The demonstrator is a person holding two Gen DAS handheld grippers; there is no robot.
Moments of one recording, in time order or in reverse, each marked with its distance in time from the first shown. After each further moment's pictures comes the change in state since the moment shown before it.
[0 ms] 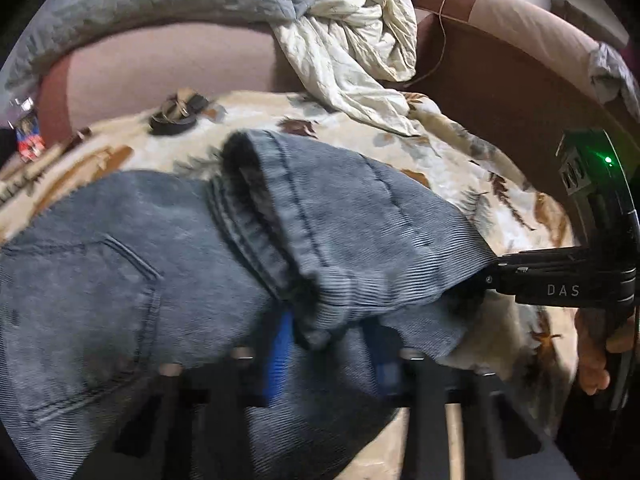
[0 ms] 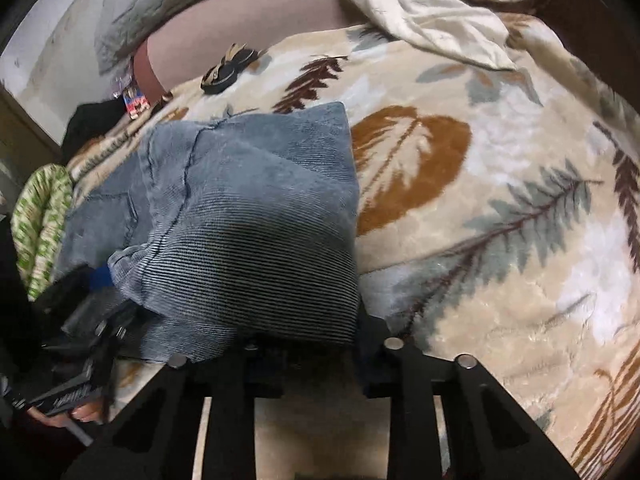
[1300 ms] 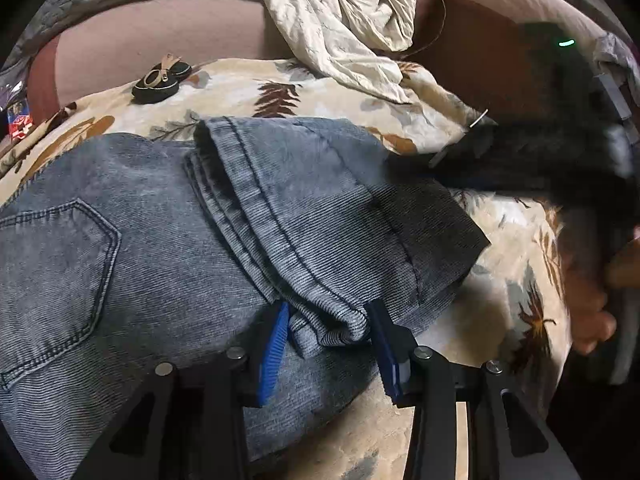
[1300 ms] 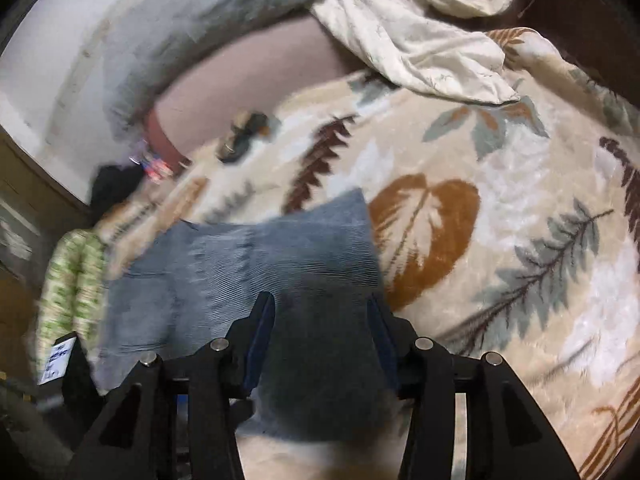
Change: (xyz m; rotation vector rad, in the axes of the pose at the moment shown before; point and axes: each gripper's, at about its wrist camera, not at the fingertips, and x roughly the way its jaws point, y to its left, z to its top) left arm 0.008 -0.037 -0.012 0.006 0.114 0.015; right arm -0.006 0.003 0.050 0.094 -0.077 0.080
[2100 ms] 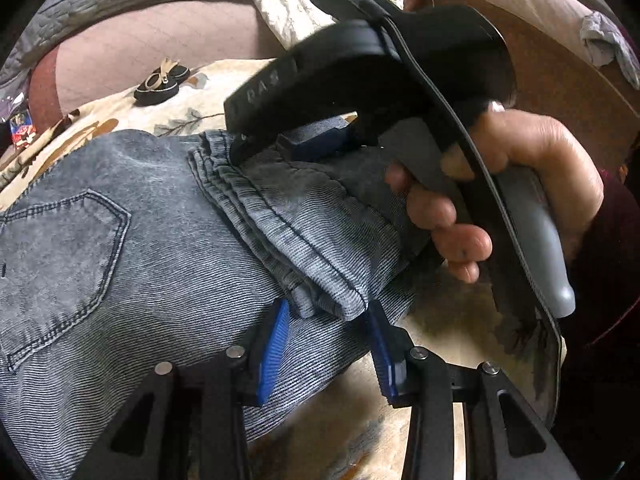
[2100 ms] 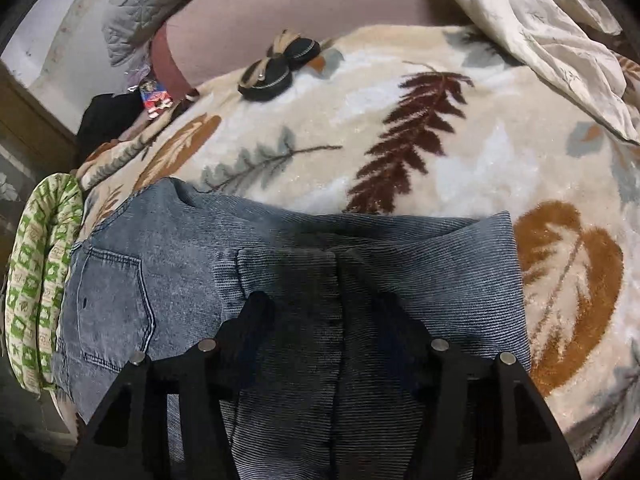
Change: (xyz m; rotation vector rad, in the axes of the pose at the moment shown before) left arm -0.010 -0.005 -0.022 0.034 -0.019 0.017; right arm 0.104 0.060 0.034 -0.142 0.143 0.011
